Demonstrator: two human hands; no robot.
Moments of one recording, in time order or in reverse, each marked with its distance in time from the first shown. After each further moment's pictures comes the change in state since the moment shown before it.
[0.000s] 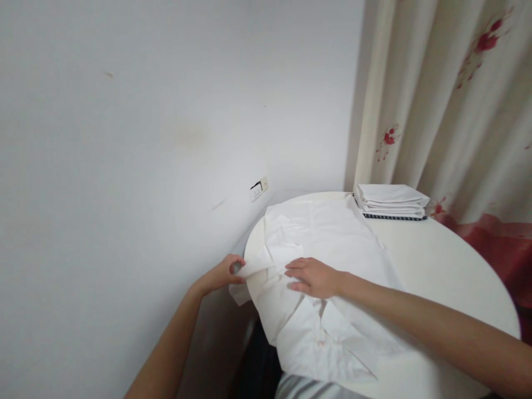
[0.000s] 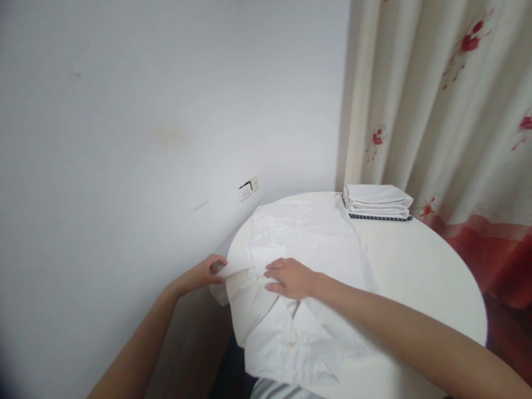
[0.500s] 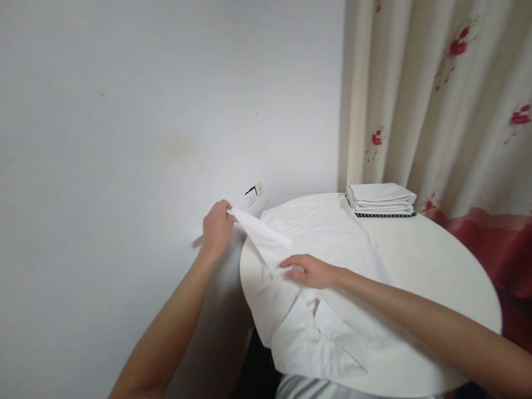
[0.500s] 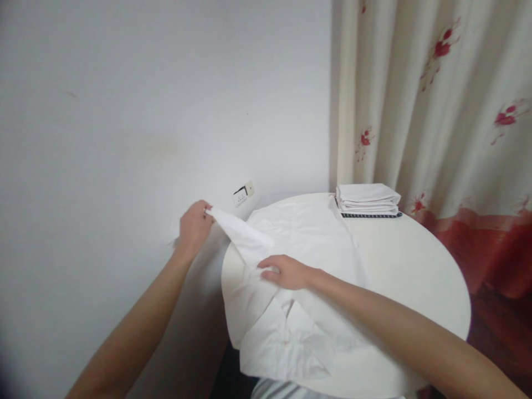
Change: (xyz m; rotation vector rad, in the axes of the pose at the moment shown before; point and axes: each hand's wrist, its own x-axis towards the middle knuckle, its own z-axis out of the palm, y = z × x) left_hand 0.058 0.132 -0.074 0.489 0.845 0.083; right_hand -0.001 0.005 -0.011 0.488 0.218 0.093
